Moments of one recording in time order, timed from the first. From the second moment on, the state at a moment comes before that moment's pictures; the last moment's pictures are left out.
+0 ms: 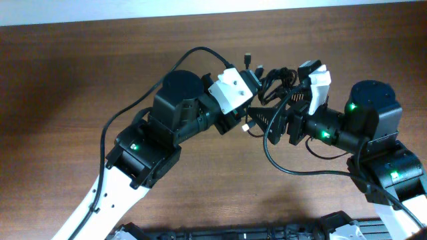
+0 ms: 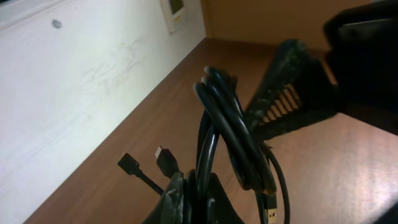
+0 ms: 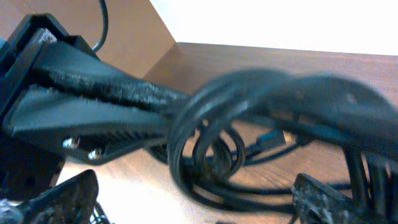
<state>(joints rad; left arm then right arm) -0.69 1.26 1.35 -0.43 0.26 0.31 0.26 0.95 1.14 -0.59 -0.61 0.25</state>
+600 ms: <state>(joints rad) -0.69 1.26 1.35 -0.44 0.36 0.31 0.26 0.98 1.14 -0.57 -0.74 0.05</state>
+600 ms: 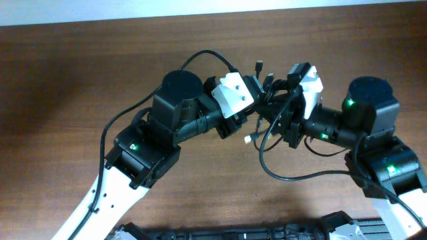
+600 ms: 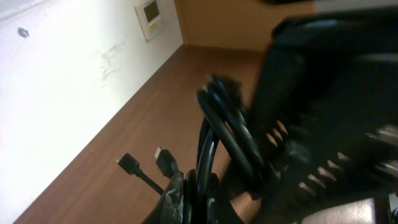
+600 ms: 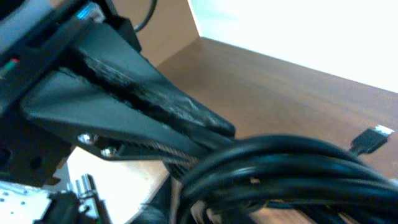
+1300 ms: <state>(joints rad) -0.68 1.23 1.35 -0.55 -0.05 0.07 0.26 1.01 1.14 -0.40 -1.03 -0.01</state>
